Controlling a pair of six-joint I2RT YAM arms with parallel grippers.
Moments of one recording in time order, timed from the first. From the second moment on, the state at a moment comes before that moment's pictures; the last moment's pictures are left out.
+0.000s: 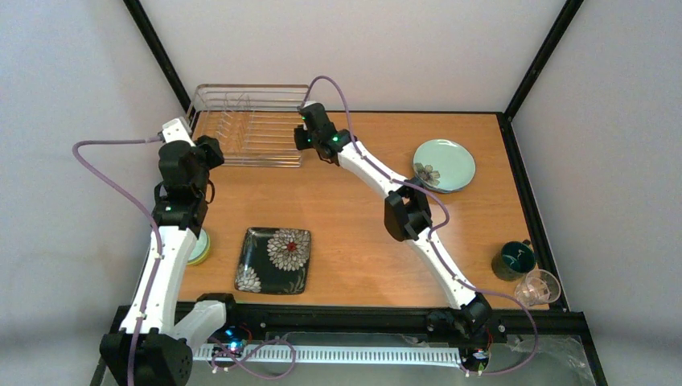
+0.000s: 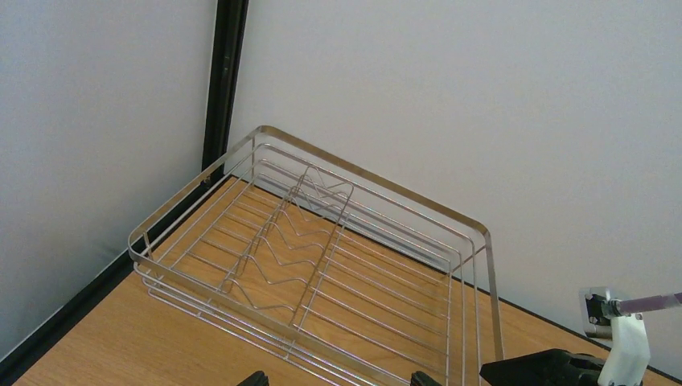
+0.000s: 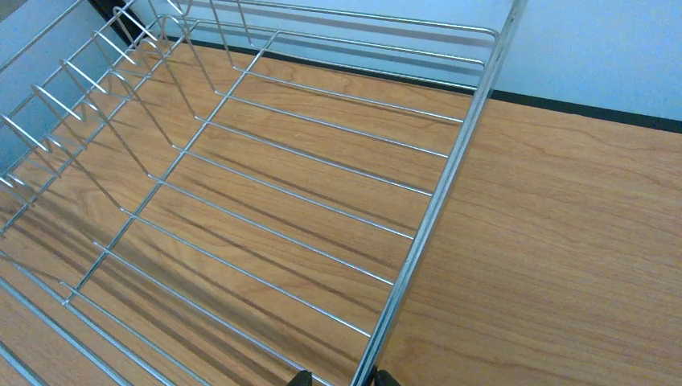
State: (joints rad) left arm 0.03 0.97 0.94 -0.17 -0.19 -0.40; right arm 0.70 2.65 2.56 -0.47 0.07 0.30
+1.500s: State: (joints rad) left arm 0.03 1.04 0.83 -0.15 -0.18 -0.51; right arm 0.54 2.24 1.98 -0.60 0.38 0.41
